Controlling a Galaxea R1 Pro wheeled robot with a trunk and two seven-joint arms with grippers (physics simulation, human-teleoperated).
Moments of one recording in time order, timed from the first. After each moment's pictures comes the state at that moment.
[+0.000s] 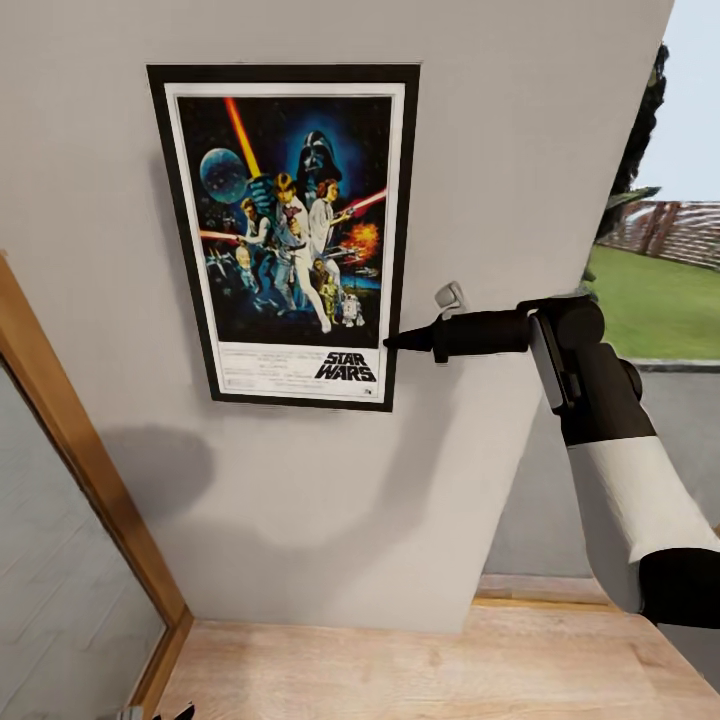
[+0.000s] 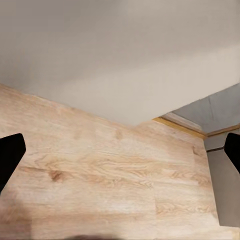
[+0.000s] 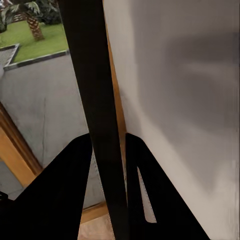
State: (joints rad) left arm -0.33 0.32 -0.31 -0.02 0.93 -0.27 -1.04; right arm -1.18 -0.10 0.12 -1.24 0.01 0.93 1.30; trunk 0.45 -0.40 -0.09
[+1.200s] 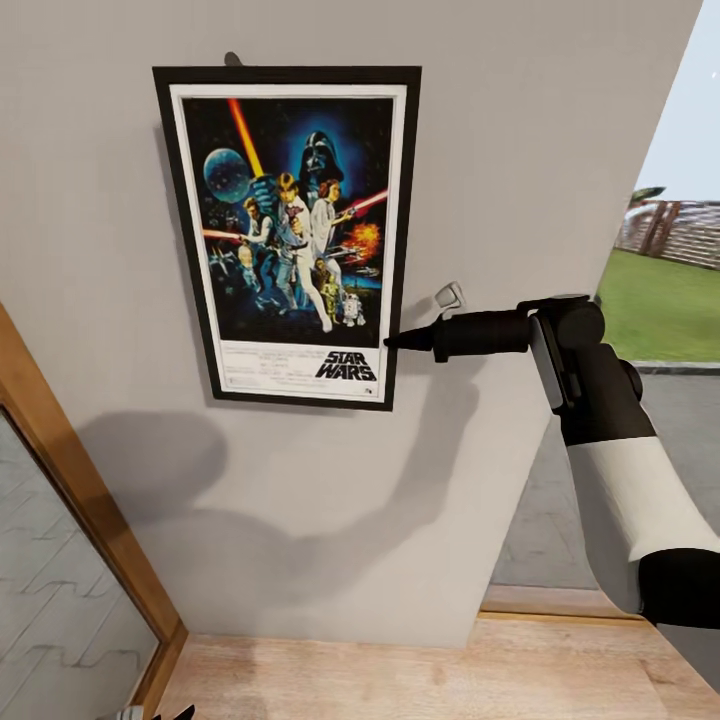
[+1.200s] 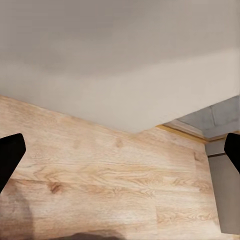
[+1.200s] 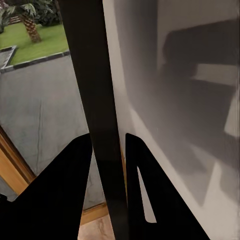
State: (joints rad) left arm -0.33 0.32 -0.31 -0.03 0.93 -0.27 -1.04; right arm -1.18 -0.10 0.11 -1.24 0.01 0.93 1.29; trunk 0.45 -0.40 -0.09
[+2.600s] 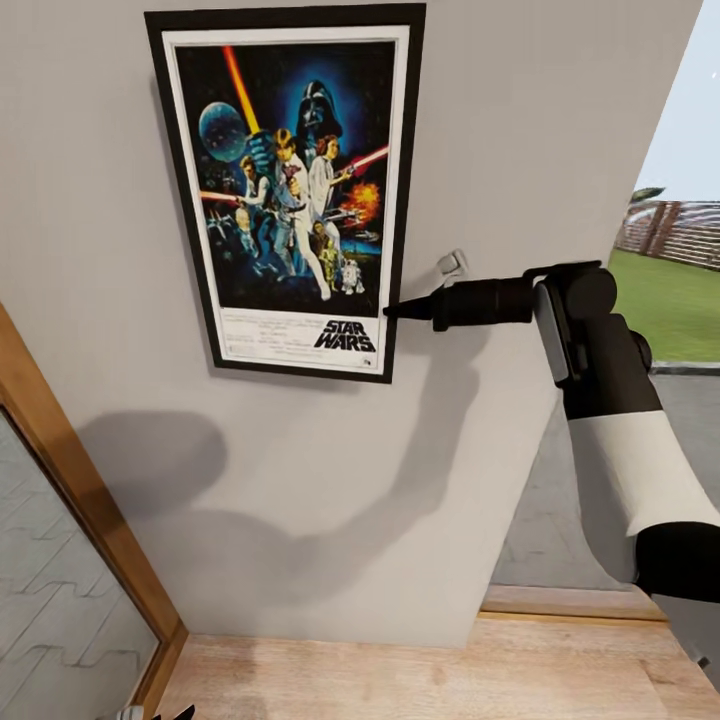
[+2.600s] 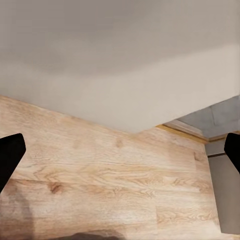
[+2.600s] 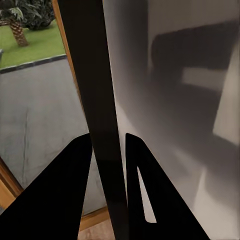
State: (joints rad) left arm -0.33 0.32 -0.31 -0.03 0.93 -0.27 -1.04; right arm -1.27 -0.09 0.11 -1.24 0.00 0.99 1.23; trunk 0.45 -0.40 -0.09
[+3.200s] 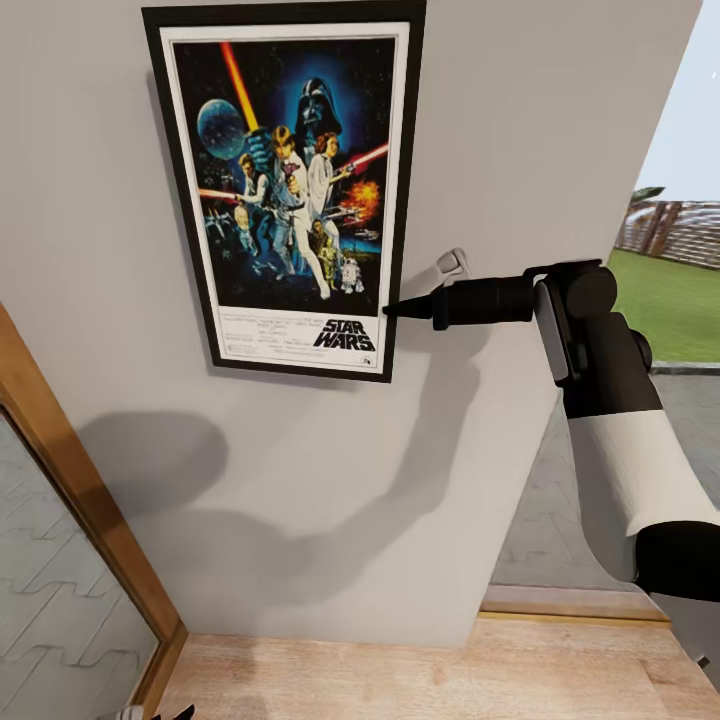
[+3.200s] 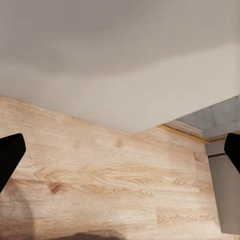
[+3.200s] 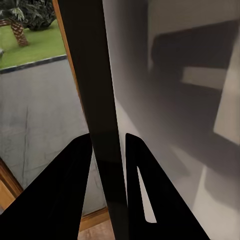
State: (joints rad) left arm -0.33 0.32 -0.31 -0.03 0.93 -0.27 -1.04; right arm -1.27 -0.09 0.11 -1.24 -0.01 0.99 1.23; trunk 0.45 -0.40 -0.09
